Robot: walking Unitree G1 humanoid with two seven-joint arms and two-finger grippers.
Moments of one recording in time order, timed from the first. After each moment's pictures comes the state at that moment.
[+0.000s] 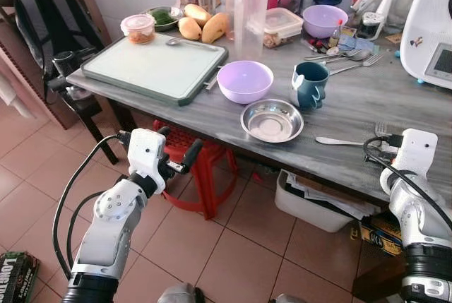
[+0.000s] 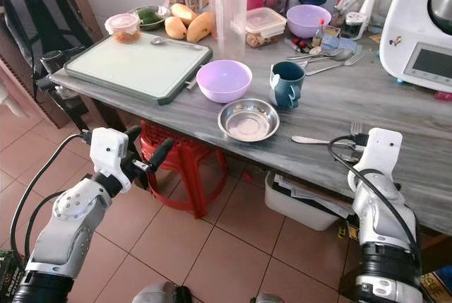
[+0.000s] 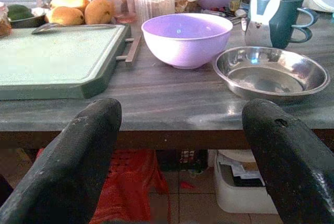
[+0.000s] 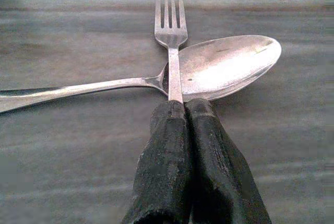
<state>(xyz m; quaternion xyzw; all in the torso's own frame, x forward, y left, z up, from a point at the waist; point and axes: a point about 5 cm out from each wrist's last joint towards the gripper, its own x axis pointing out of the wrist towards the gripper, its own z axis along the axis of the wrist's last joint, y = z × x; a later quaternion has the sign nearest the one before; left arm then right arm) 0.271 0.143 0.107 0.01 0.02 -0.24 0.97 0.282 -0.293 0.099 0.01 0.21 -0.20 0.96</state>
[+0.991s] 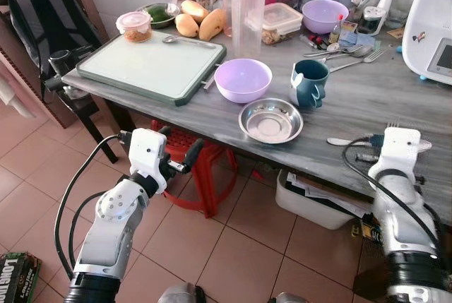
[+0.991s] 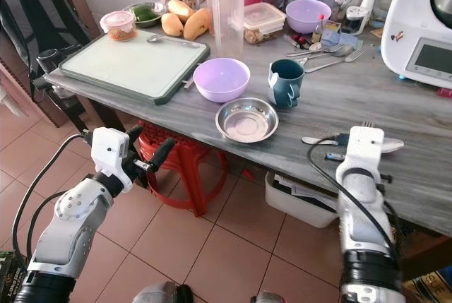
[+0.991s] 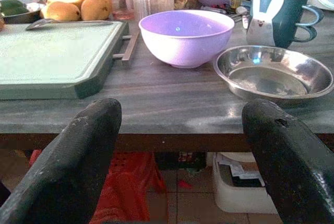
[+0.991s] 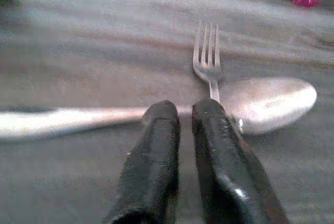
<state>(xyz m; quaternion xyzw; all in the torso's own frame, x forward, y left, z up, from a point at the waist) 0.271 0.140 0.107 0.00 0.01 -0.23 0.97 0.288 -0.265 0.103 -0.08 0.14 -0.21 0.96</state>
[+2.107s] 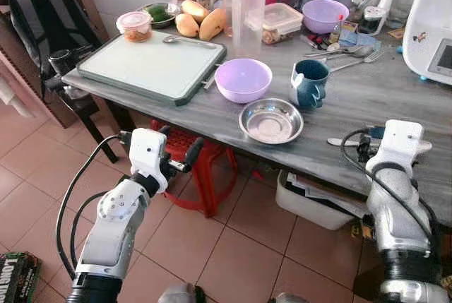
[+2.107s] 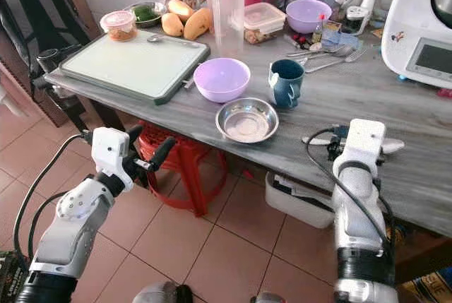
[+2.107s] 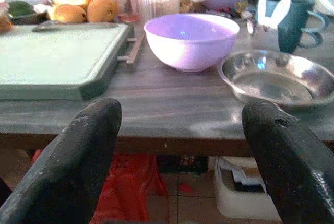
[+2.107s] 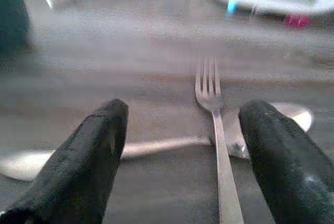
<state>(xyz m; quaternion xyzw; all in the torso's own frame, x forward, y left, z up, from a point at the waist) 0.273 0.140 0.109 -0.01 0.00 -0.22 0.98 0.287 -0.245 0.115 -0.05 0.06 -0.20 0.98</state>
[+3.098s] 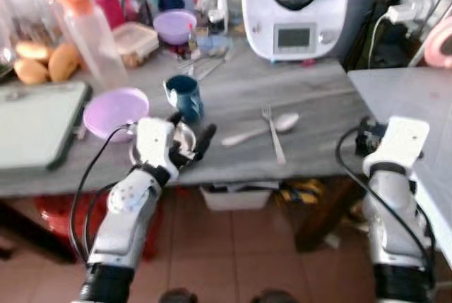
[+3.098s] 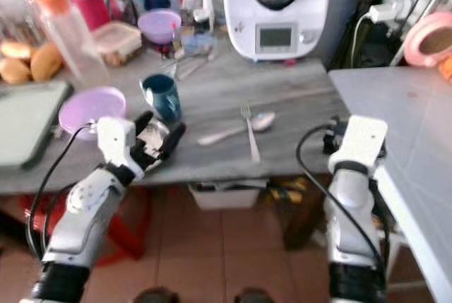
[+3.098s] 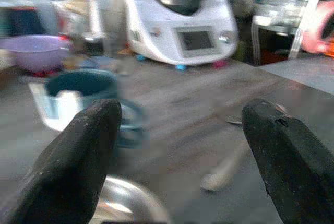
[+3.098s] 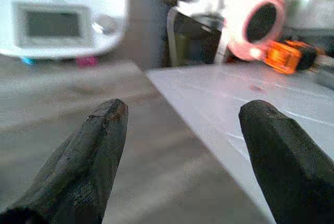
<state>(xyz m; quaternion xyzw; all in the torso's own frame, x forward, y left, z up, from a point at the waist) 0.281 0.128 0.122 -0.03 -0.05 -0.24 0.97 0.281 -0.232 0.132 -0.06 -0.01 -0.19 0.98</state>
